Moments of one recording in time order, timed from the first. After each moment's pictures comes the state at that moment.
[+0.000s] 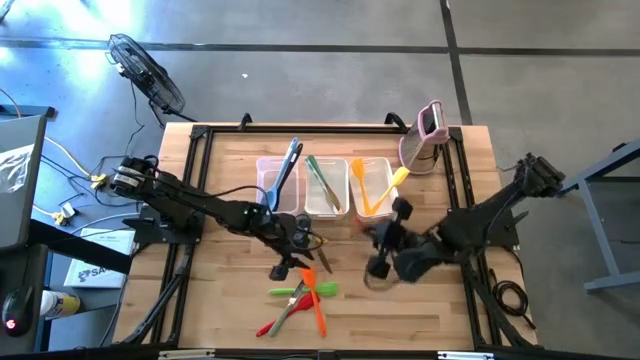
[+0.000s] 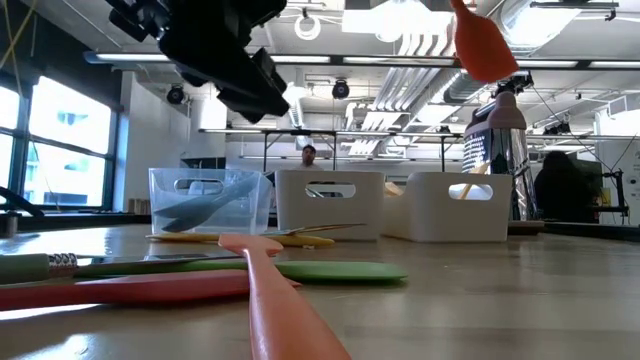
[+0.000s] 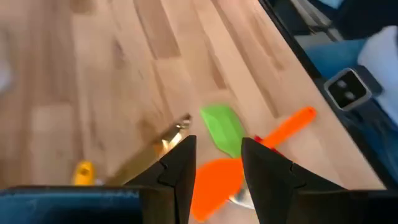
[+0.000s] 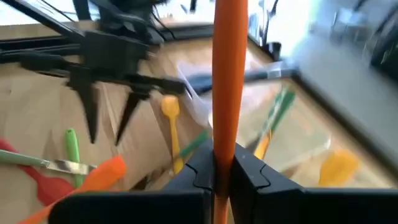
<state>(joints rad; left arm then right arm) -0.22 1.56 0.90 0.02 0.20 -0.07 0.56 1.41 1.21 -0.60 0.87 0.59</state>
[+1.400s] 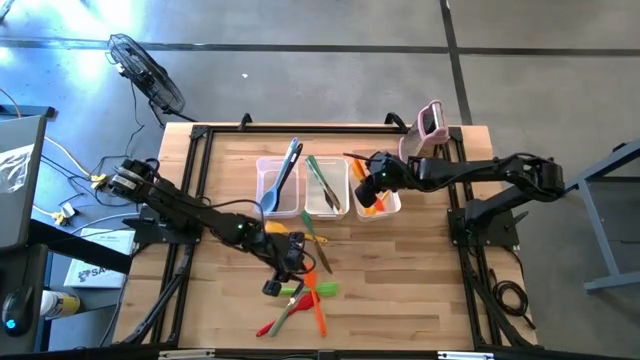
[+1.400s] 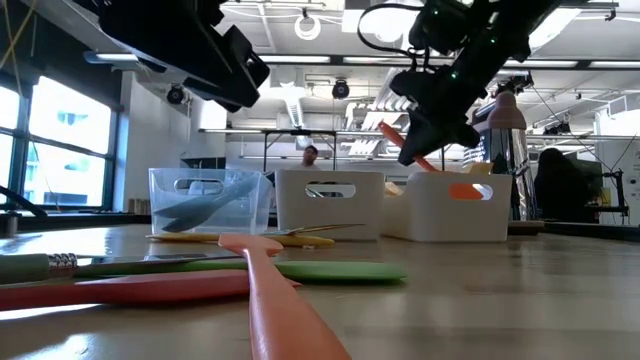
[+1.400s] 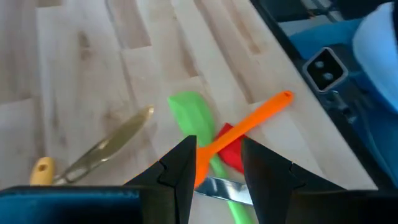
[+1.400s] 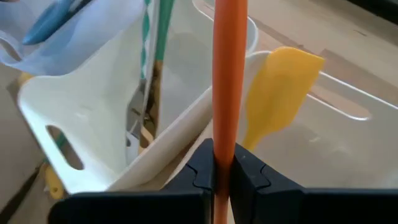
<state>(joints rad) -0.36 1.56 0.90 0.00 0.09 -0.10 -0.24 1.38 0.83 -0.29 0.16 0.53</state>
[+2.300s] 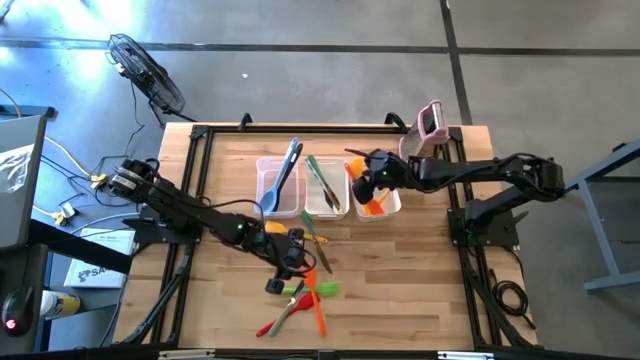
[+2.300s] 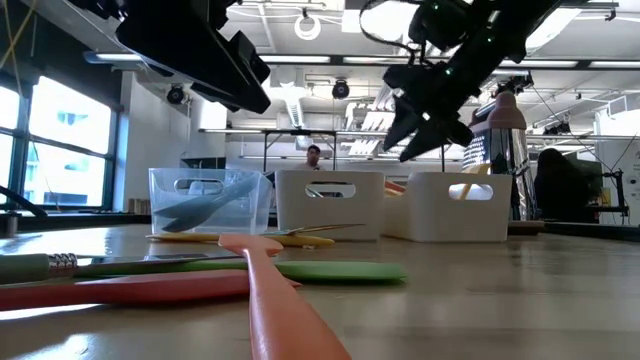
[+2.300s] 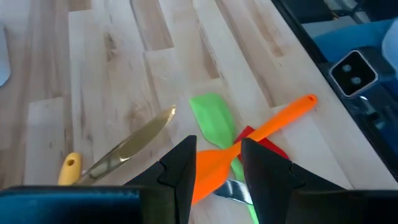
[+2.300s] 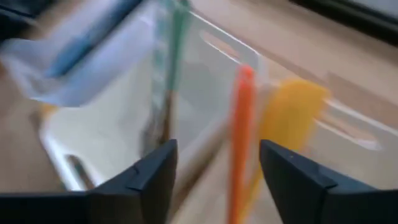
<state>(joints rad) -0.36 1.56 0.90 0.00 0.01 -0.10 -0.23 1.38 0.82 -0.20 0.18 0.55</state>
